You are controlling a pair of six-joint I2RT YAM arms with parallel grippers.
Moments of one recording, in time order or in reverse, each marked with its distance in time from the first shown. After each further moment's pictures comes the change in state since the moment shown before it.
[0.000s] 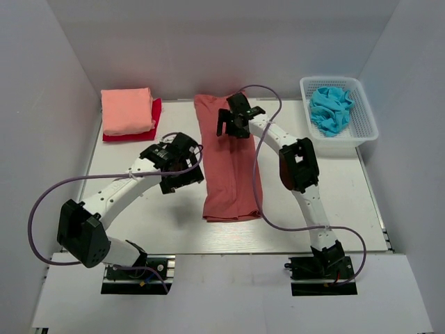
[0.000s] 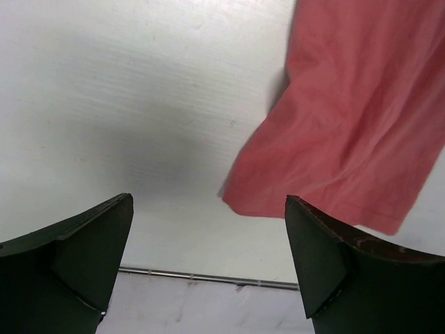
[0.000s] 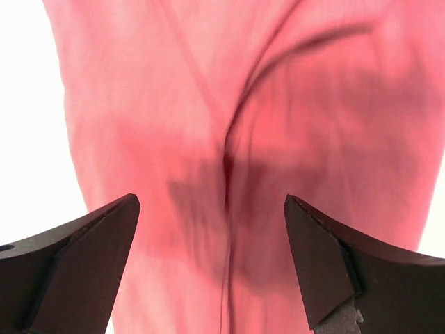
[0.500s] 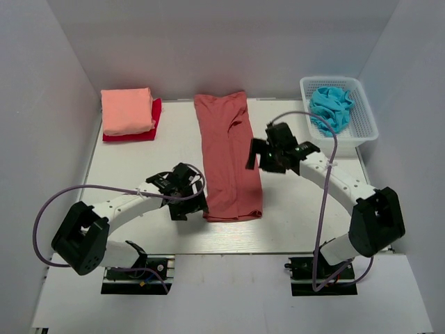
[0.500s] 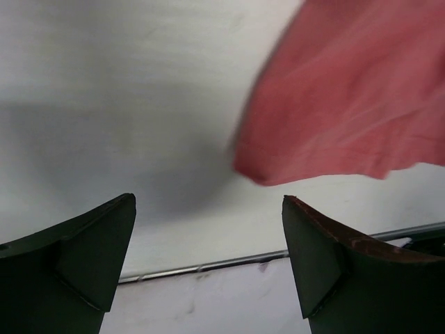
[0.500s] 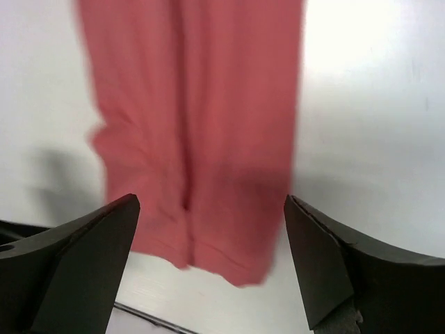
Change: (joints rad) left arm -0.042 -0.067 -0.455 0.333 0.310 0.014; right arm 0.010 -0.979 -1.002 0.088 -0.040 0.055
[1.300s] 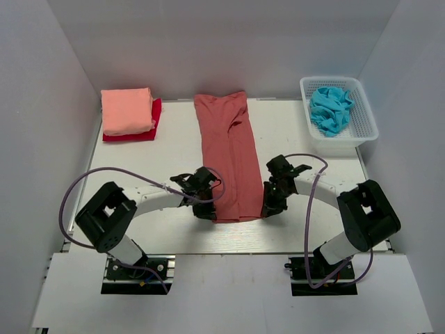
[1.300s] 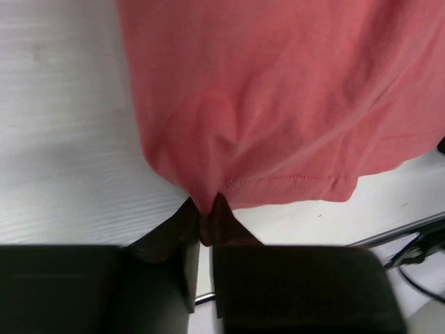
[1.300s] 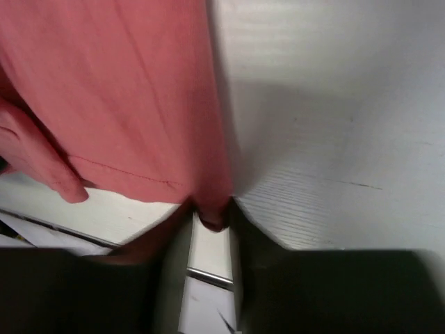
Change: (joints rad) left arm -0.142 0.217 0.051 0.241 0.025 0.012; right arm -0.012 0.019 -0.417 -0.073 -0.218 0.067
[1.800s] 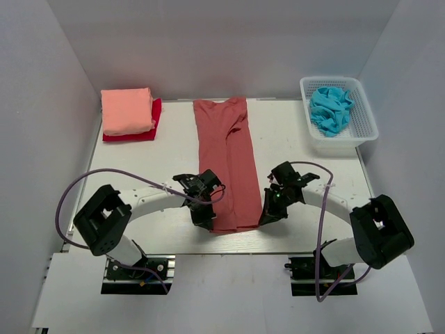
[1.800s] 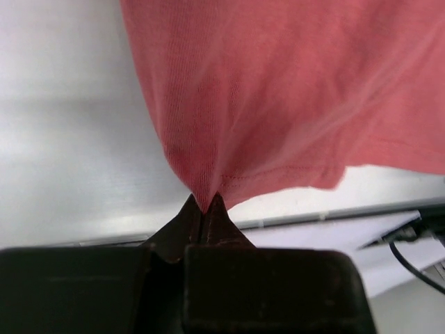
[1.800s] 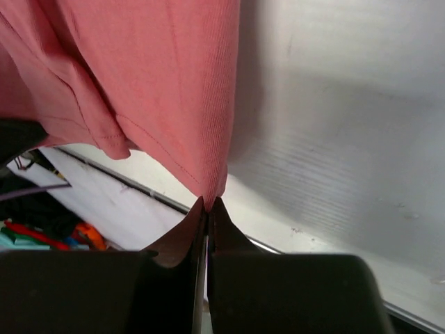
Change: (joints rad) left arm -0.070 -0.008 0.094 -0.293 0.023 -0.172; right arm 0.008 -0.138 -0.109 0.017 -0.192 0.018
